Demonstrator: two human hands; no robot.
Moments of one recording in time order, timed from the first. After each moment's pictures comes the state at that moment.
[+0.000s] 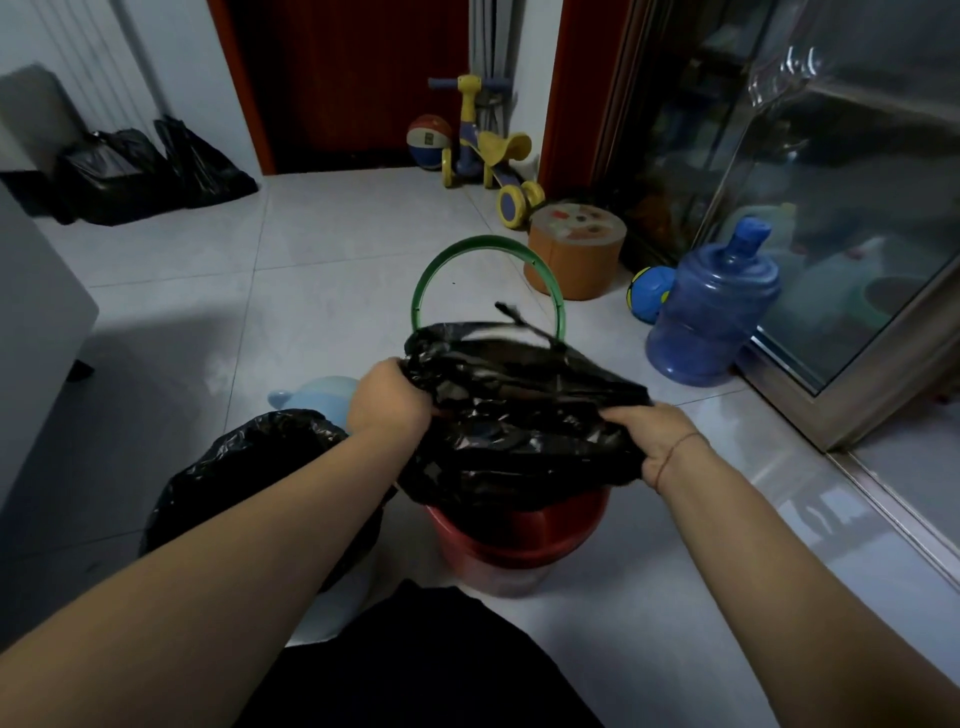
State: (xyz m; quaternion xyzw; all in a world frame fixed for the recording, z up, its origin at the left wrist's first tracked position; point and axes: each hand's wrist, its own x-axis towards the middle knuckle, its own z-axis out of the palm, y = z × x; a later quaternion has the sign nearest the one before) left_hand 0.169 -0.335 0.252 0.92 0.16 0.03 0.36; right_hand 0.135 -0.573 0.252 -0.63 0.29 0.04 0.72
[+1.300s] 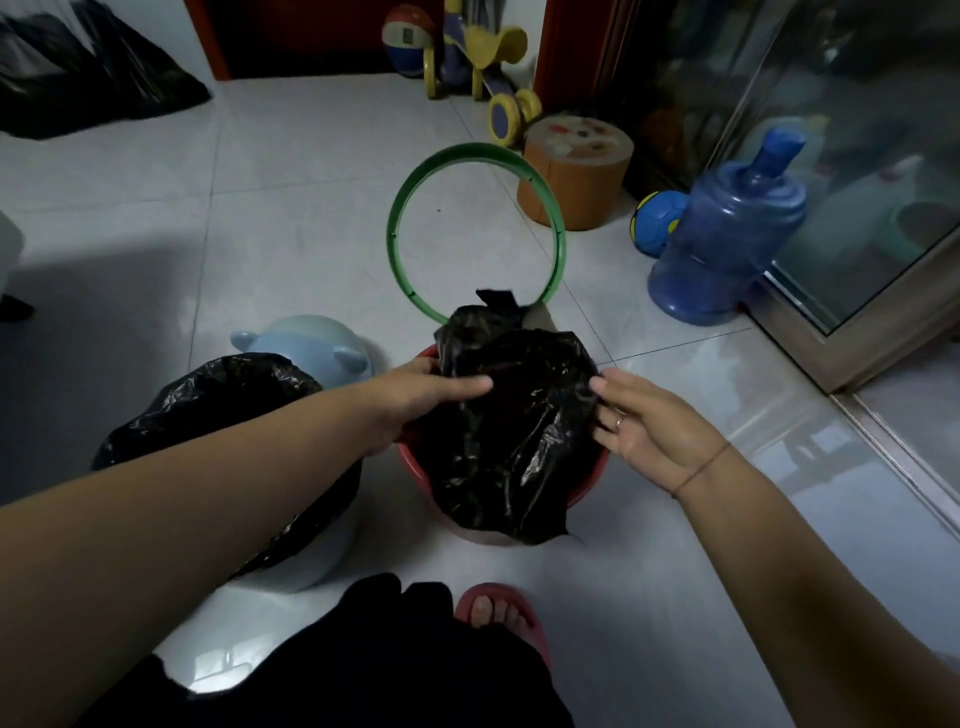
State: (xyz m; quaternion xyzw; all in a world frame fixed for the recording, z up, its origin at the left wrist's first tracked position) left_hand 0.167 -0.345 0.208 0.73 0.10 -0.32 0.59; right_hand 0.127 -0.593 0.194 -0.55 0.15 0.16 0.81
